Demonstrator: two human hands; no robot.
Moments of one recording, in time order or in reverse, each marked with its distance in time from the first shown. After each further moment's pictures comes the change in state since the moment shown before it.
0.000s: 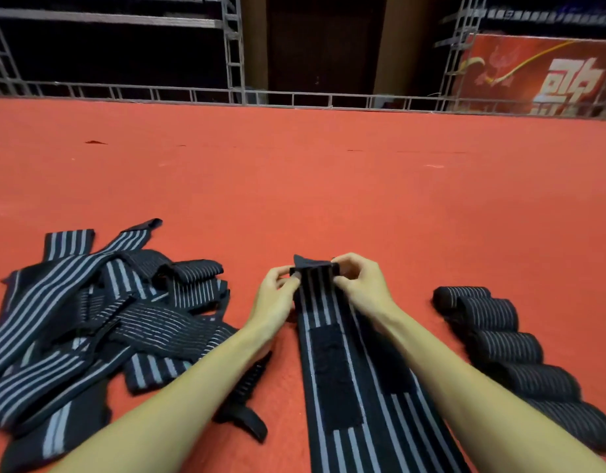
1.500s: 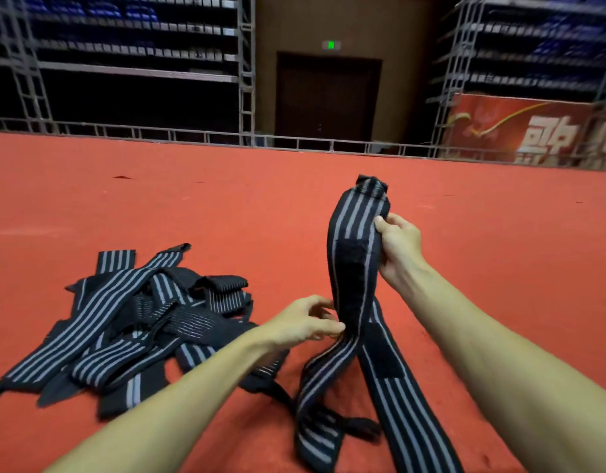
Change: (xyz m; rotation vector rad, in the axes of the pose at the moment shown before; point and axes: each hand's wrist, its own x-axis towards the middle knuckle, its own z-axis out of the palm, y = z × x) left_hand -0.092 0.061 -0.027 0.209 -0.558 -0.009; right_hand -0.028 -0.143 -0.042 0.674 0.332 0.165
